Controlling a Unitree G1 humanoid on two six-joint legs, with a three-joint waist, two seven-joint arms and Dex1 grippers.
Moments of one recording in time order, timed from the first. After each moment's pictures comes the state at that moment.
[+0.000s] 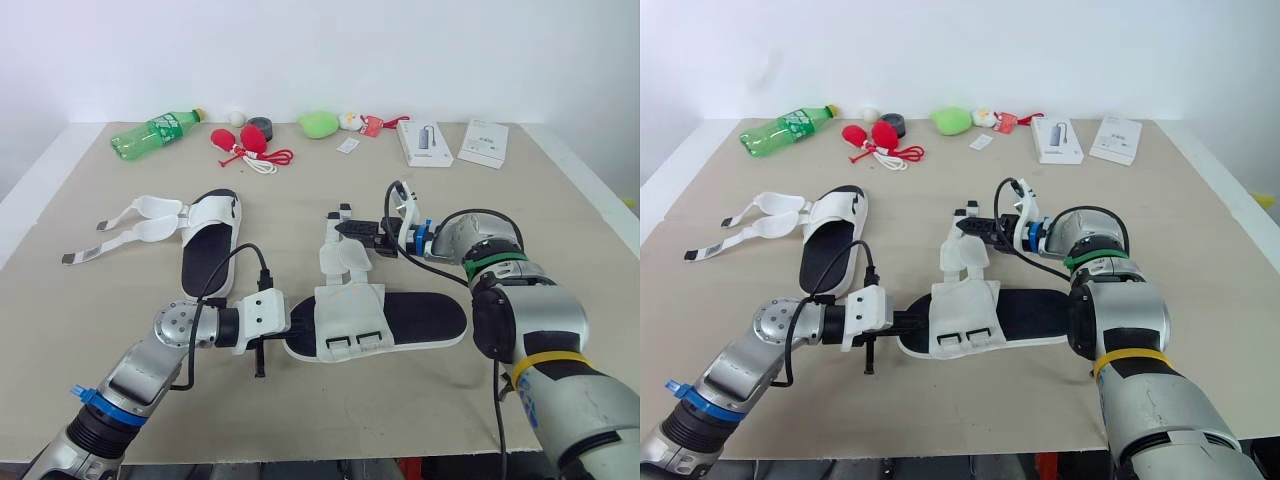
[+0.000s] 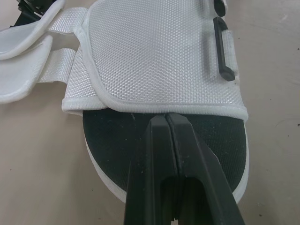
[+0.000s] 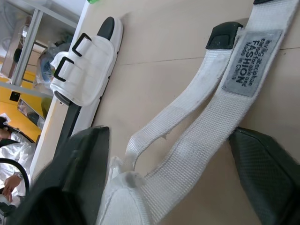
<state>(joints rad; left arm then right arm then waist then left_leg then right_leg) -0.27 0.59 -0.31 -0.28 -0.17 0.19 -0.99 -1.25 -0.37 -0.14 1.30 0.35 0.80 0.94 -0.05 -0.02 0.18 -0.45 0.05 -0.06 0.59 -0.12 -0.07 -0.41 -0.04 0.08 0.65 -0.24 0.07</state>
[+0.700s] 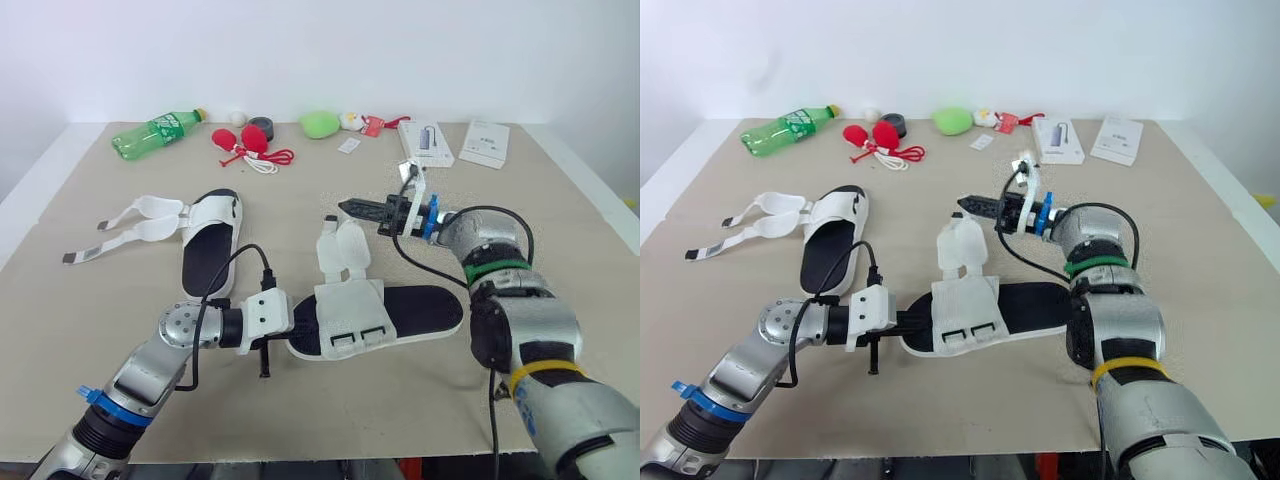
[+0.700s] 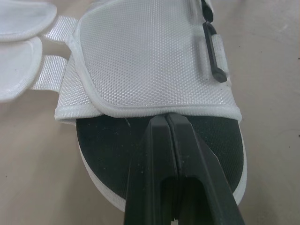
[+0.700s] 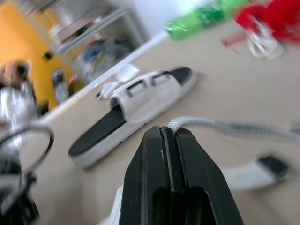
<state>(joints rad) -0.27 0.57 -0.31 -0.27 -0.17 0.19 -0.99 -1.09 -0.36 -0.11 0.97 0.29 0.32 1.29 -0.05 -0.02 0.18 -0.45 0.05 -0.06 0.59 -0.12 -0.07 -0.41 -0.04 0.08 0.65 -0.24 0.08</state>
